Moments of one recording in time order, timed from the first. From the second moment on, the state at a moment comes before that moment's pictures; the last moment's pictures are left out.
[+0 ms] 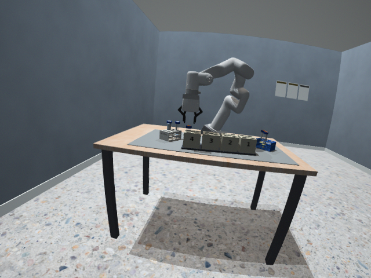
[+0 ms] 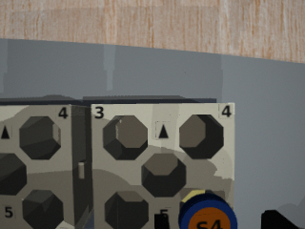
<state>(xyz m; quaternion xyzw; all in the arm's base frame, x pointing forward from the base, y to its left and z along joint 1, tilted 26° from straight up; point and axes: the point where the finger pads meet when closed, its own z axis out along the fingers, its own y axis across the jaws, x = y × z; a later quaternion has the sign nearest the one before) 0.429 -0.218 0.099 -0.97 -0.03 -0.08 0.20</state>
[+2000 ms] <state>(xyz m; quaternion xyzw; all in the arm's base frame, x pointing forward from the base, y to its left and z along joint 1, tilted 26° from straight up) 0.435 -0.203 0.065 -0.97 -0.03 -0.08 0.20</state>
